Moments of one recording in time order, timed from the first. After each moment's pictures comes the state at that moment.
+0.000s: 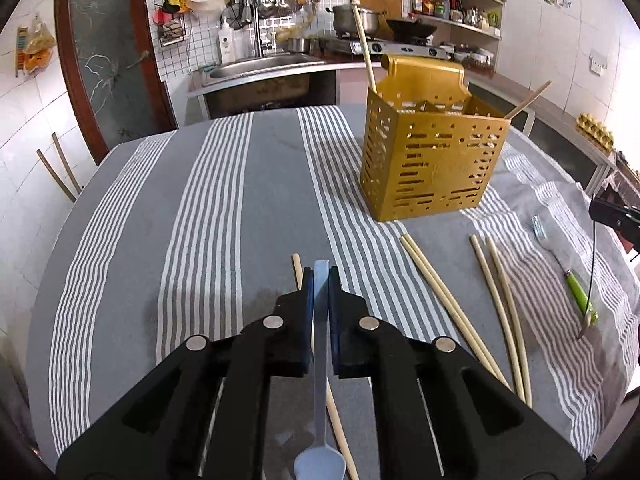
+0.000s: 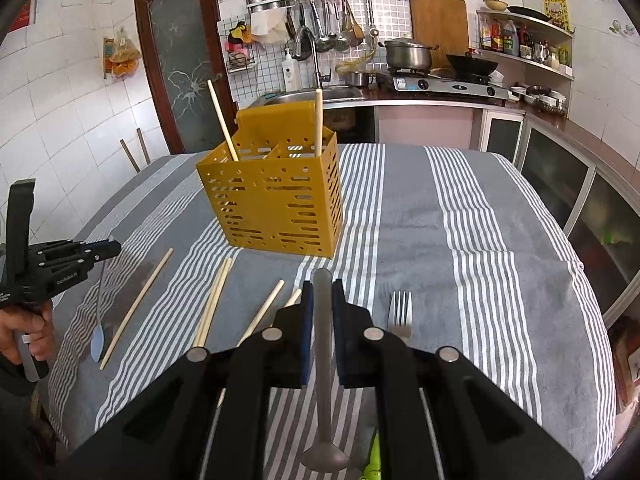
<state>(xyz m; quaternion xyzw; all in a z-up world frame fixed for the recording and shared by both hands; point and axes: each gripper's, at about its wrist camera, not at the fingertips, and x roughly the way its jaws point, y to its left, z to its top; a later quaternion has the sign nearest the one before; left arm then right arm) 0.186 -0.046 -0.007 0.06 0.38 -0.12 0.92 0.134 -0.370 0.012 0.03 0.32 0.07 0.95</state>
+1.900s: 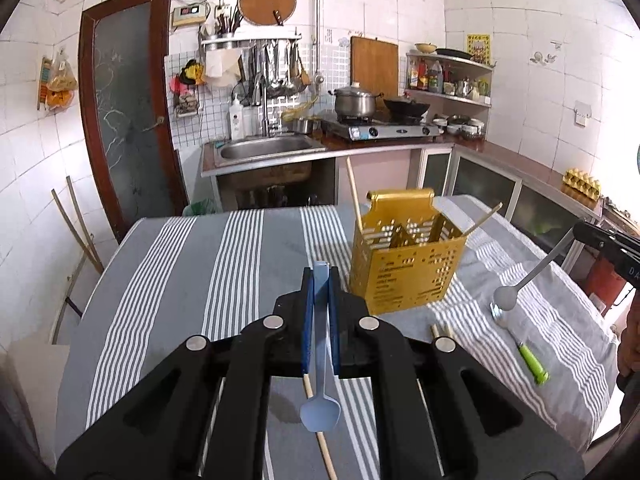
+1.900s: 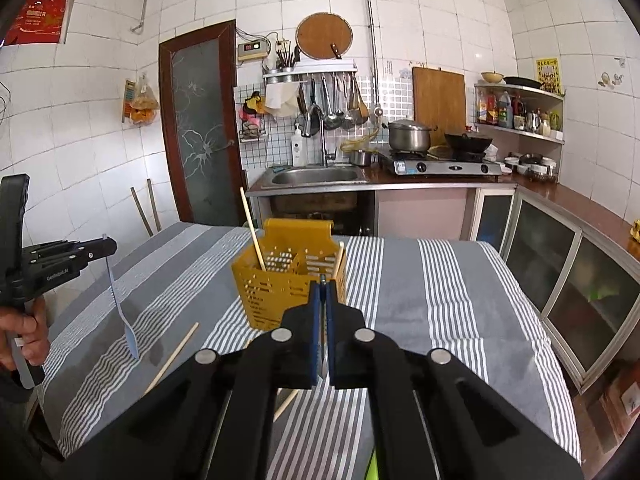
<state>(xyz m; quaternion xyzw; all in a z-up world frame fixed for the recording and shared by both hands) 0.151 -0.036 0.101 0.03 0.25 -0.13 0.96 0.093 -0.355 0.096 0.01 0.19 0.07 0.98</state>
